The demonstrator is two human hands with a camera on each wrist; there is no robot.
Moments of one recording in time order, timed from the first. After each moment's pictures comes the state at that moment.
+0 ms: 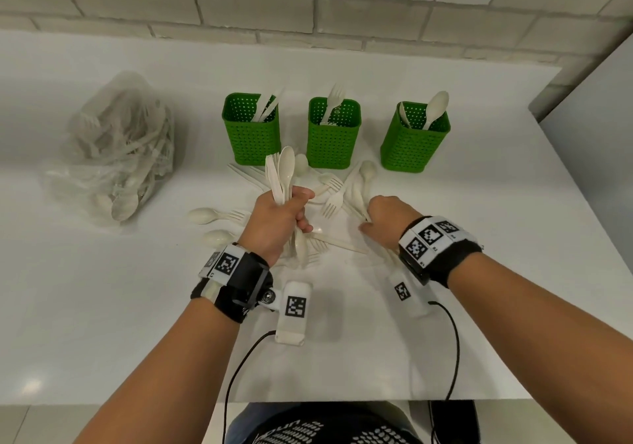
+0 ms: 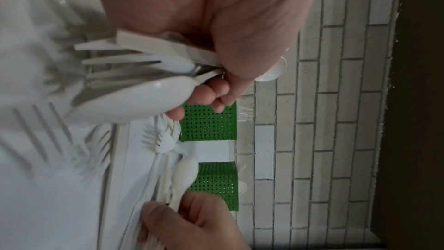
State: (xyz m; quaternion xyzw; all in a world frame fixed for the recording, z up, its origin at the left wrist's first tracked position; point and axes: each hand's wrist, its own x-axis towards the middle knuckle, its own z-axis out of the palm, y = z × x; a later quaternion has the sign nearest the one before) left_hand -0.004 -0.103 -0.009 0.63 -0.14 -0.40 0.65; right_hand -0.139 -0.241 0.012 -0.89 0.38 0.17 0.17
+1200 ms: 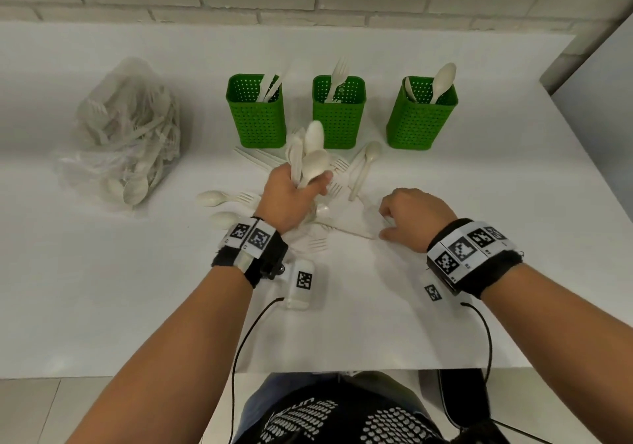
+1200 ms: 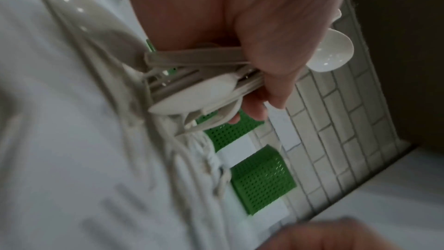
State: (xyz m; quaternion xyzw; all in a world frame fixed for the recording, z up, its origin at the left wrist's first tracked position) left_hand 0.000 -0.102 -0.011 0.72 -0.33 -0.28 0.54; right_hand -0.179 -0.226 0.010 -0.93 0.31 0.18 0.09
